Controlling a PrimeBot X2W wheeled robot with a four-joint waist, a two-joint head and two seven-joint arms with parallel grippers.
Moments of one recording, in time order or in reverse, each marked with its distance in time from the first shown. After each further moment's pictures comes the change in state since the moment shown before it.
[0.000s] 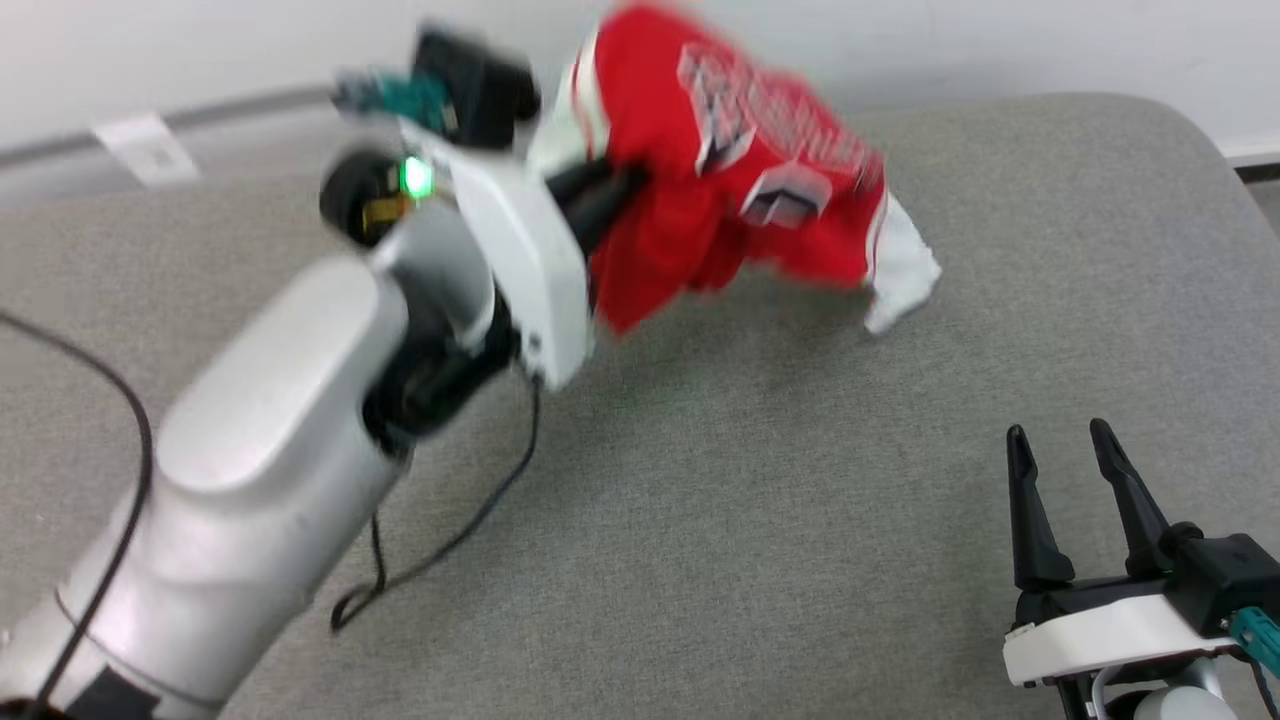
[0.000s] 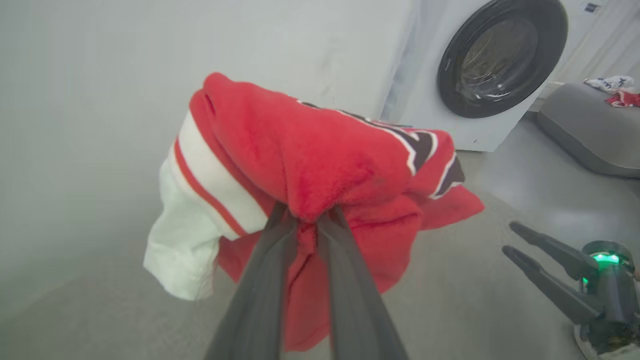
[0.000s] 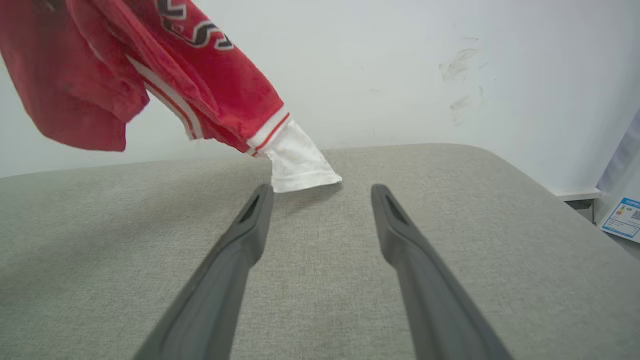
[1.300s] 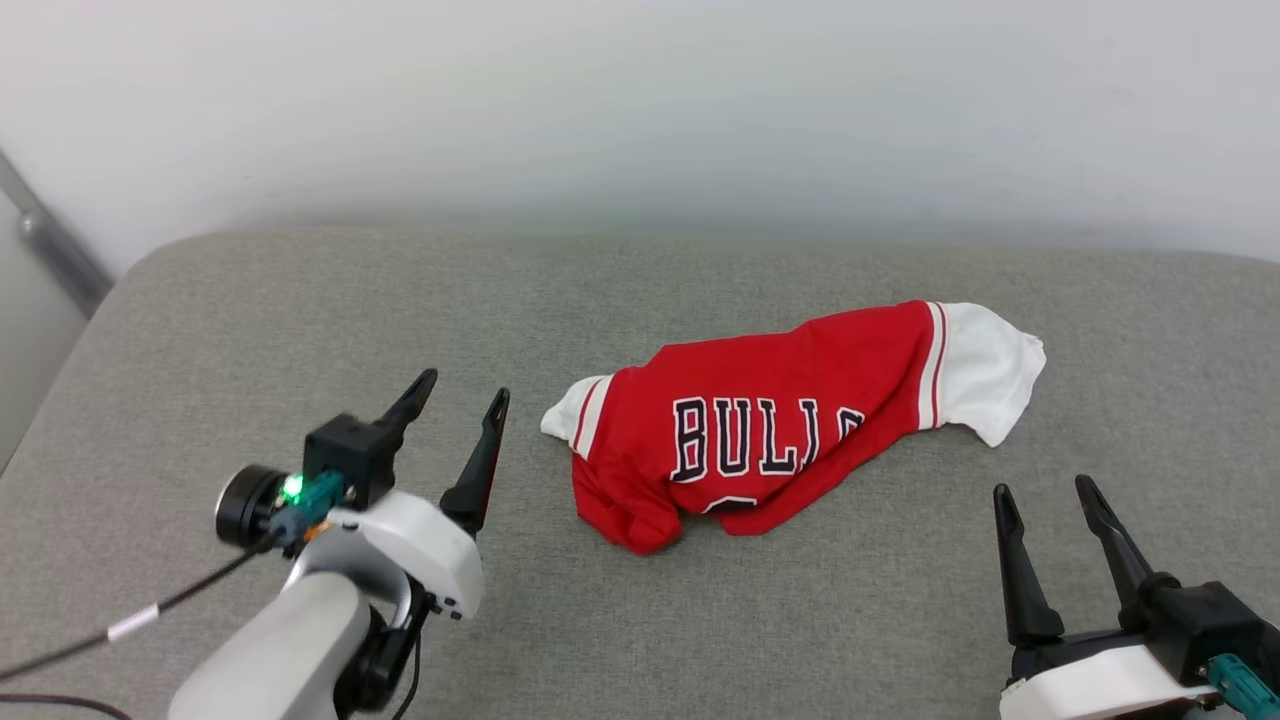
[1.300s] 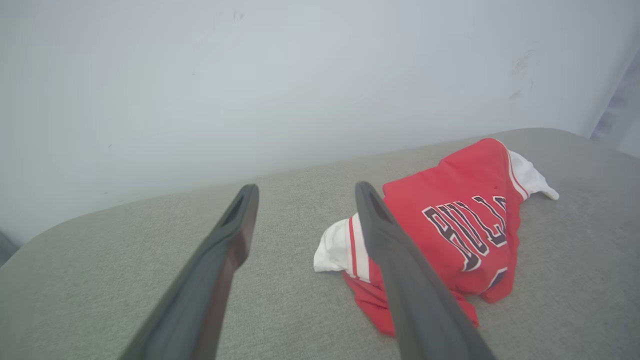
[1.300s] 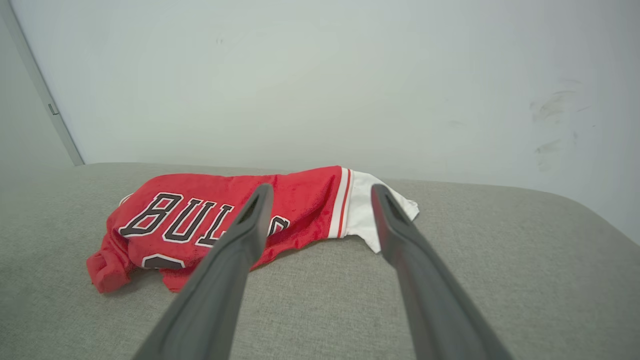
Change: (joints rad) left arm 0.462 0.090 -0.035 0.136 0.205 0.222 -0.545; right arm 0.074 0.001 0.007 0.003 -0.047 0.000 0.000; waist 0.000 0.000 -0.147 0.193
